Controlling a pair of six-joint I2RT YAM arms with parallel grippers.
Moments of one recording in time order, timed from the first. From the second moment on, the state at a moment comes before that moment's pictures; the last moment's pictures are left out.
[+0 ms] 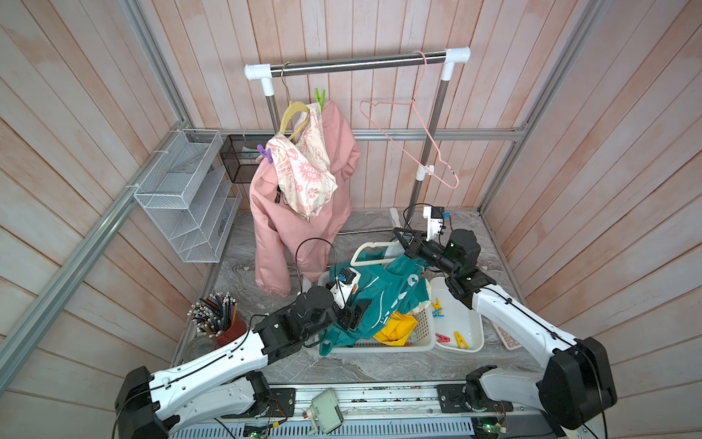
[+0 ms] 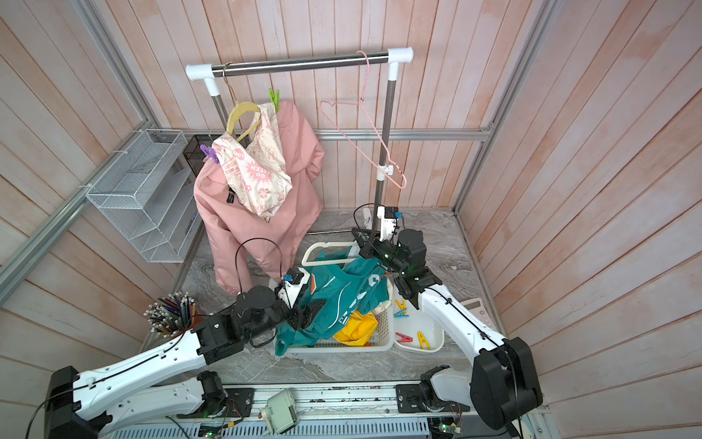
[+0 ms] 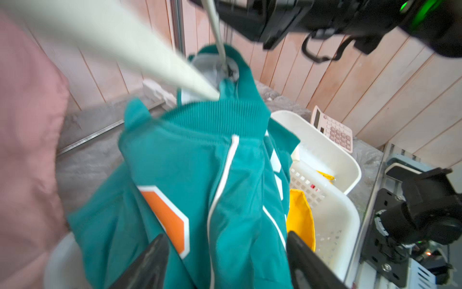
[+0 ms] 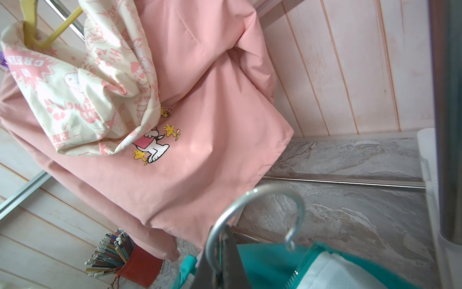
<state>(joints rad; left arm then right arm) -0.98 0.96 0.77 -0.13 -0.13 -0.15 0.42 1.27 0.88 0.36 -0.43 0.59</state>
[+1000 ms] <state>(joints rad) -0.91 1.00 1.02 -0.17 -0.21 0.09 0.47 1.27 0.89 0.36 -0.43 0.51</state>
